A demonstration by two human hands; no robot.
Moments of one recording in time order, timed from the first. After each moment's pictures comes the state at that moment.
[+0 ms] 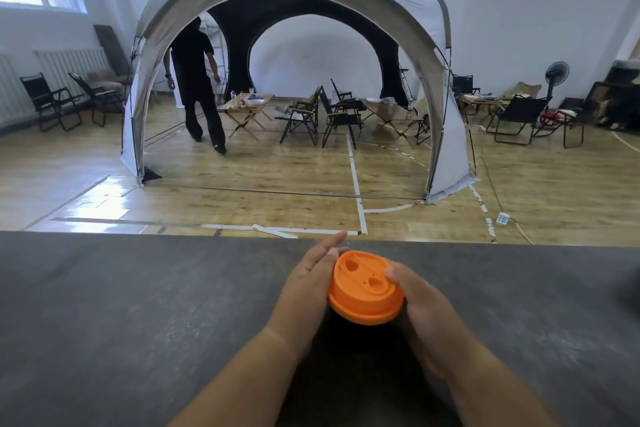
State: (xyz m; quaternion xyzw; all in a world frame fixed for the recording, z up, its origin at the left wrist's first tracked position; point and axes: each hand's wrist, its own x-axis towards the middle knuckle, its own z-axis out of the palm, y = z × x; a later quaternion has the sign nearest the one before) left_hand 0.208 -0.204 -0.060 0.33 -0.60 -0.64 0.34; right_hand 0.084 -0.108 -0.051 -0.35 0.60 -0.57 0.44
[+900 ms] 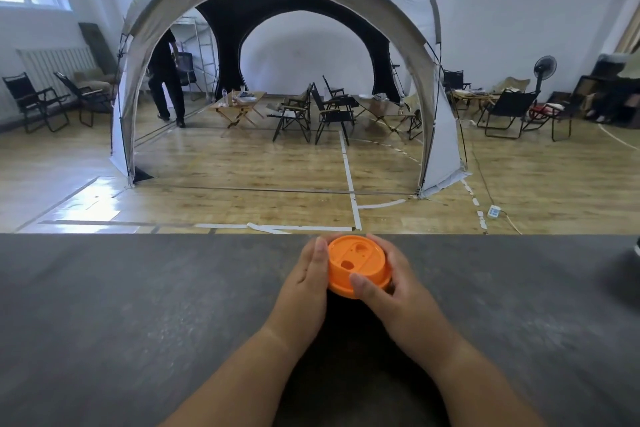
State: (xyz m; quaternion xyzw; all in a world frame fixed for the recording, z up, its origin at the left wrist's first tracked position) left_hand 0.207 -0.195 -0.065 0.31 -0.65 -0.60 0.35; right_hand 0.083 -0.107 -0.061 -0.50 0.65 -0.50 0.29
